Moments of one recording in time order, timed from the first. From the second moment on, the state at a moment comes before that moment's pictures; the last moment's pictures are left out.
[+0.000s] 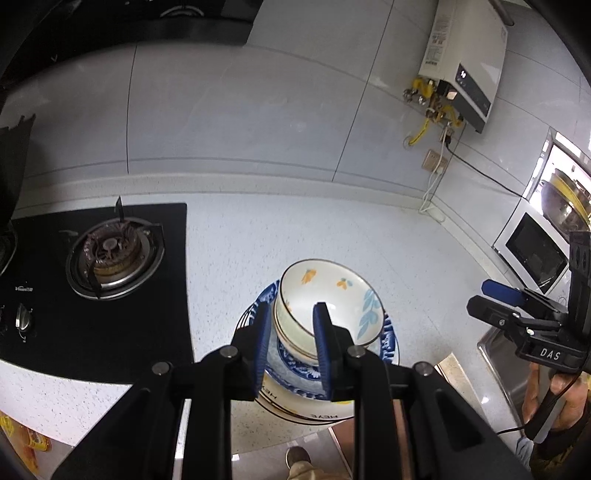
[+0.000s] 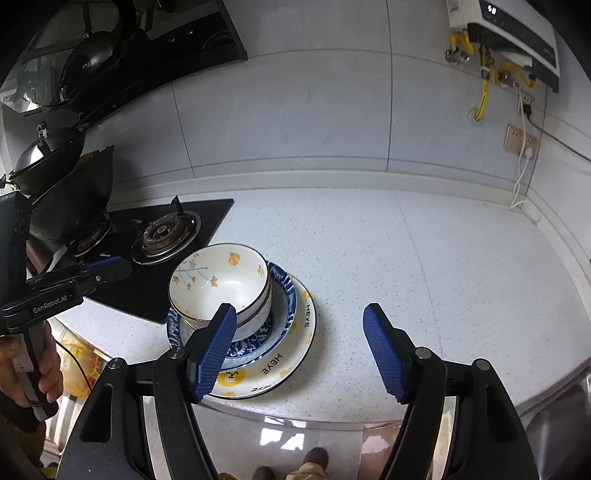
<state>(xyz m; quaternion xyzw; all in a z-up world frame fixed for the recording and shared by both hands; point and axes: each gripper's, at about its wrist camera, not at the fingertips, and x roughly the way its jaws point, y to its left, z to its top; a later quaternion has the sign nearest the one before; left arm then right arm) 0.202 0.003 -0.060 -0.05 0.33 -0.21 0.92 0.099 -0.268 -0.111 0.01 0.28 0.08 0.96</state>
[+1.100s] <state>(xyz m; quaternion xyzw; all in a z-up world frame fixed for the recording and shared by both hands) -0.009 -0.015 0.020 0.03 0.22 -0.01 0.97 -0.021 -0.314 -0.087 0.02 0.20 0.14 0.97</state>
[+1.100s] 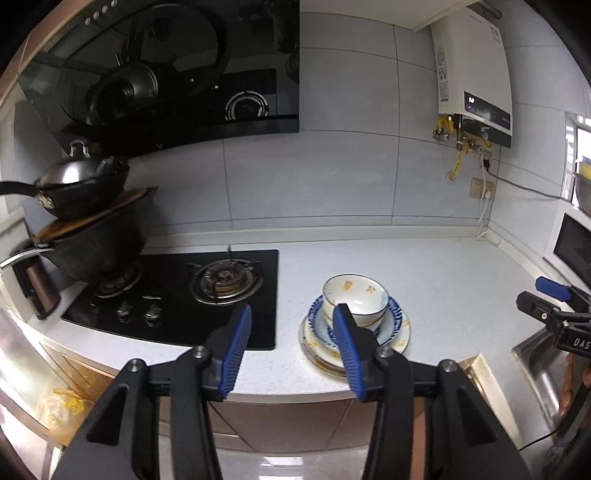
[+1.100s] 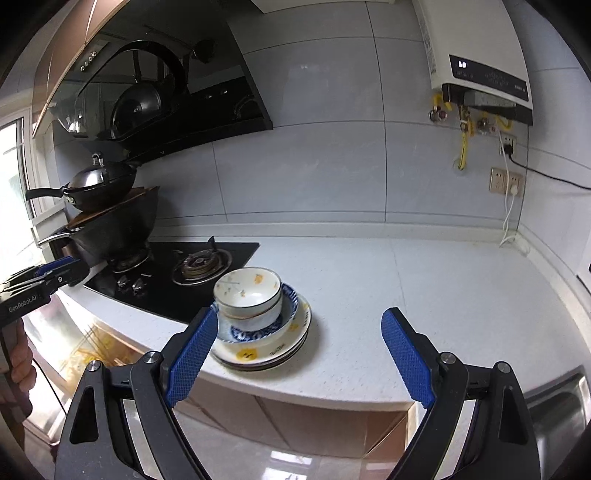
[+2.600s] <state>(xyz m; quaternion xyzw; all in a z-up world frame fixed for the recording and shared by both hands) -0.055 0.040 0.004 0.04 0.22 -0.05 0.97 -0.072 -0.268 -0.071 0.02 0.19 0.08 0.98</state>
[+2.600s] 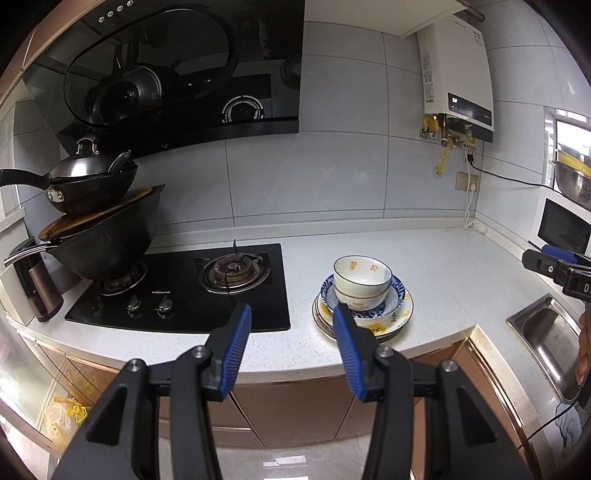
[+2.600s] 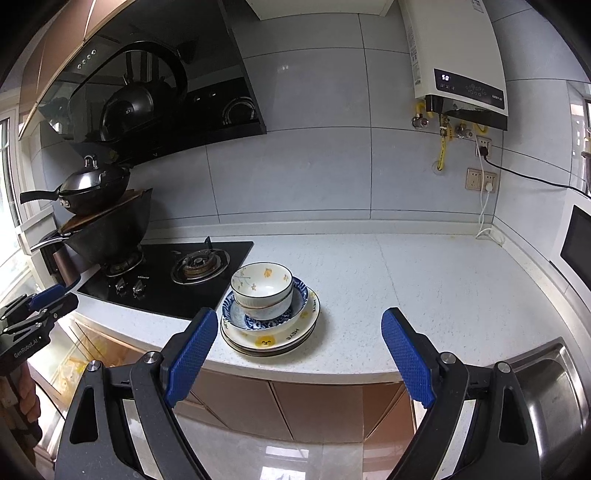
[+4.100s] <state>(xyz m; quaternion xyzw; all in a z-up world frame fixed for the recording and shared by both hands) -0.069 0.036 -0.011 0.03 0.25 0.00 0.97 -0.090 -0.274 -0.079 0.02 0.21 0.06 0.97</state>
